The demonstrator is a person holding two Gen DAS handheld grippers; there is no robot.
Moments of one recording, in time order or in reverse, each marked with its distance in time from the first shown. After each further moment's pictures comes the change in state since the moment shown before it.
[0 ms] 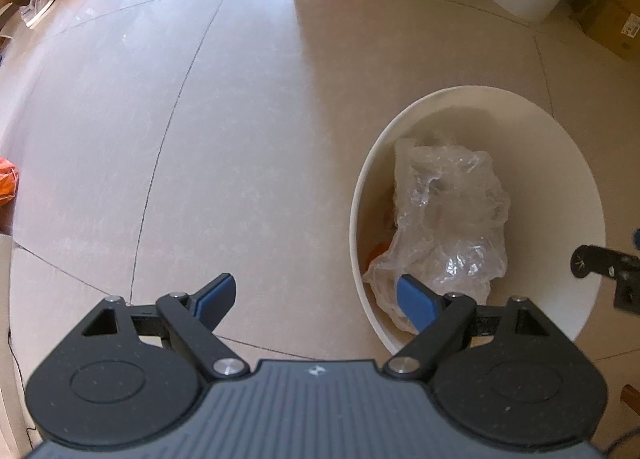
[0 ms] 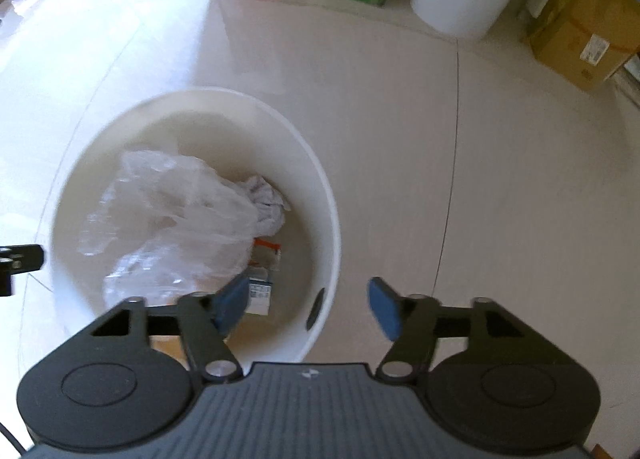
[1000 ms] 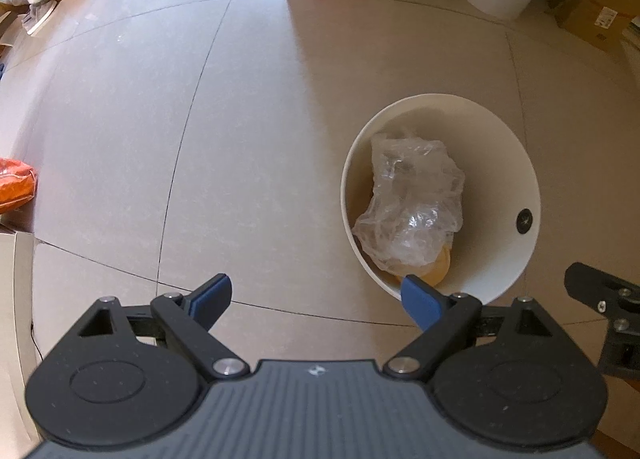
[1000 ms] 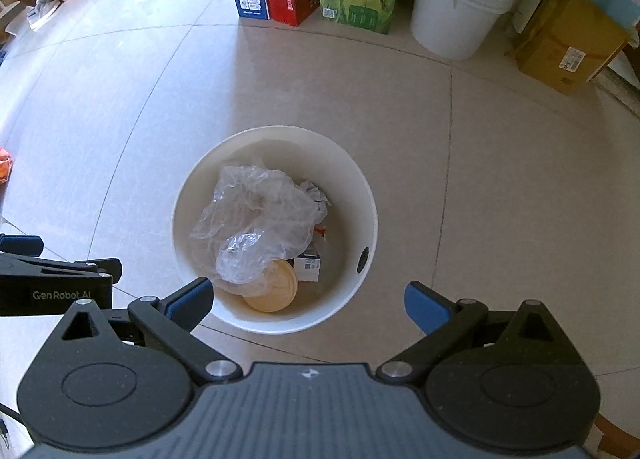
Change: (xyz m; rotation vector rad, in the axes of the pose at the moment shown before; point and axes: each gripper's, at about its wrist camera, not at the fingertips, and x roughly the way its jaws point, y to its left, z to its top) left arm -0.102 0.006 -0.016 0.037 0.031 -0.012; right arm -0.130 0.049 -0.014 0.037 -0.005 0.016
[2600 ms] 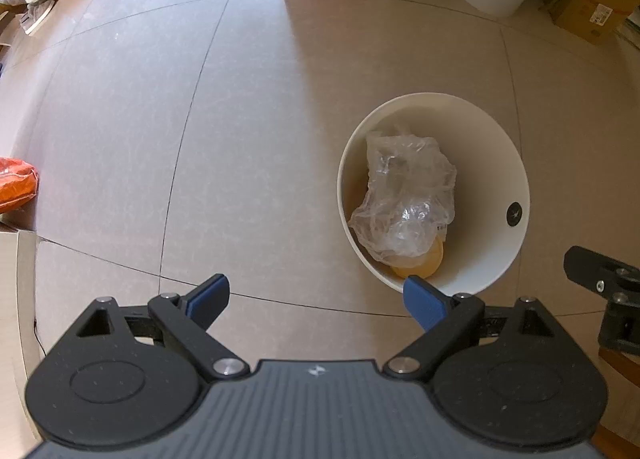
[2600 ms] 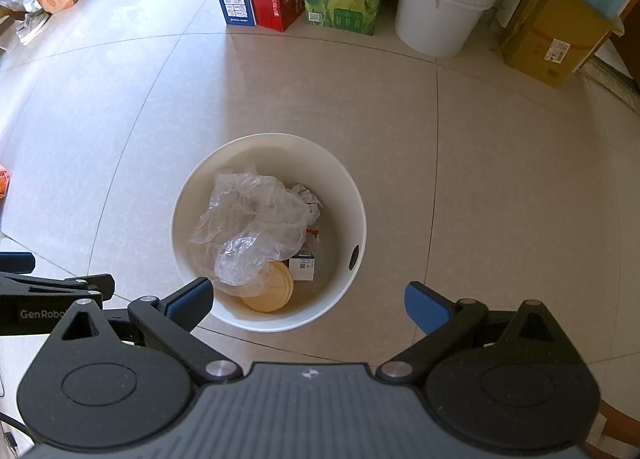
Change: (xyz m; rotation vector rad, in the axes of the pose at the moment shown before) left arm -0.013 -0.001 -0.001 0.006 0.015 -0.003; right arm -0.016 -0.006 0.001 0.044 -0.001 -0.010
